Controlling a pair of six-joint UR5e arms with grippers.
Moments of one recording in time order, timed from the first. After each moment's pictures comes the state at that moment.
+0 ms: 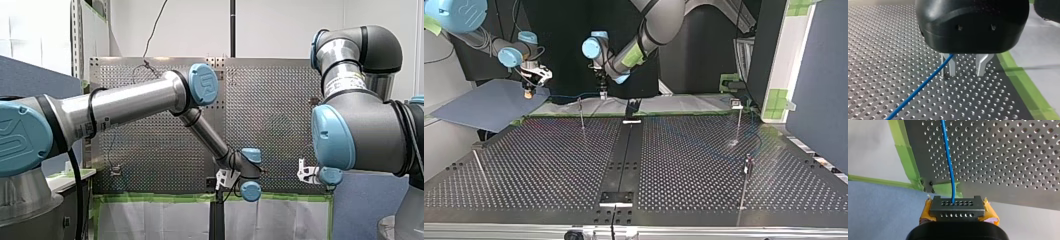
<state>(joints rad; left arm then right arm) -0.84 -2.83 -1.06 -2.44 -2.37 -1.41 1.57 -0.64 1.75 -0.84 1.48 1.55</state>
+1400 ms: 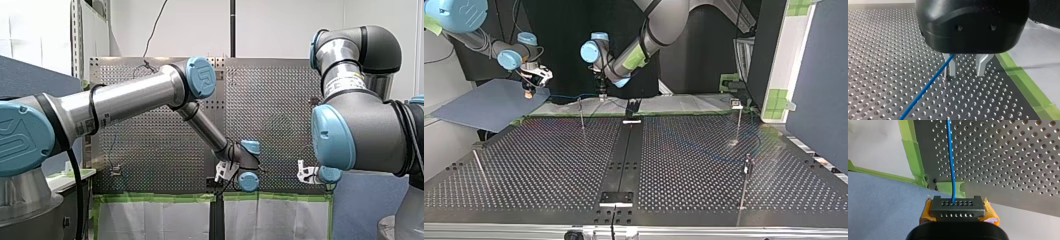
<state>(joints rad) -0.83 -2.78 -1.07 -2.54 -2.33 -1.38 1.57 -0.64 1.73 -0.78 1.50 1.49</state>
